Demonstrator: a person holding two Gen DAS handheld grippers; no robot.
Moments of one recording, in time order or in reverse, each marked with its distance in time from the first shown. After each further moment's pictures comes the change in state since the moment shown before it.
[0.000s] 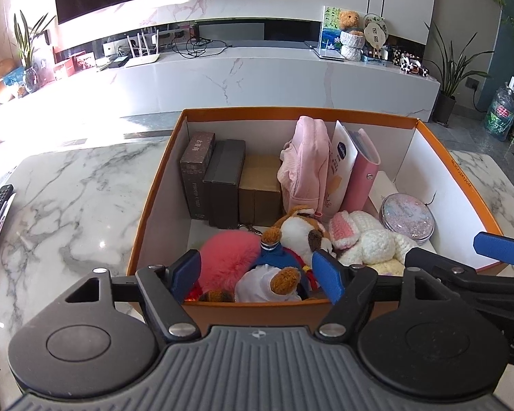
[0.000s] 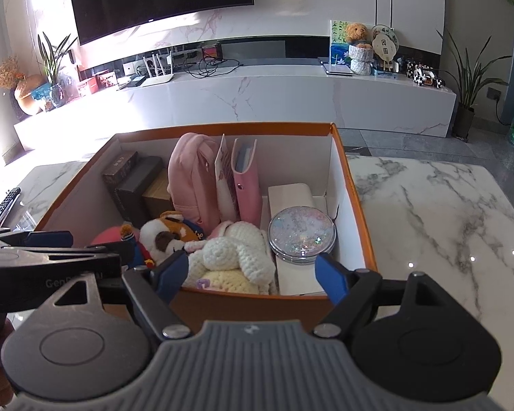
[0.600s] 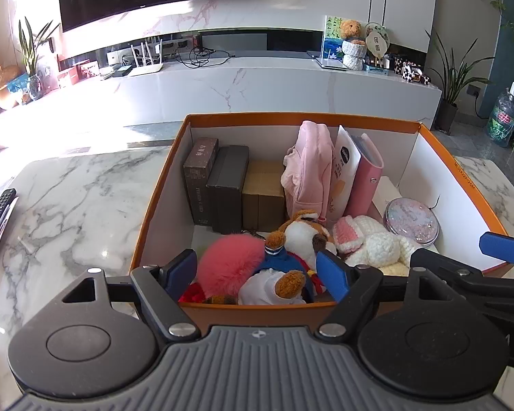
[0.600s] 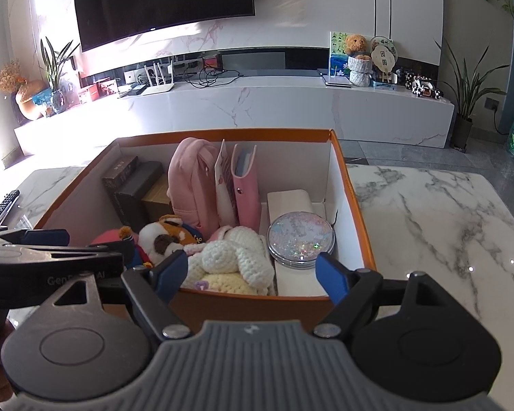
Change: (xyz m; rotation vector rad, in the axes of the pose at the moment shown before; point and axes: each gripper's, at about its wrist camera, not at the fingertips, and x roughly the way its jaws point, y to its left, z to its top) left arm 0.000 0.001 -0.005 -0.002 -0.039 0.008; right arm -0.001 0.001 -0.006 -0.009 -0.039 -0.007
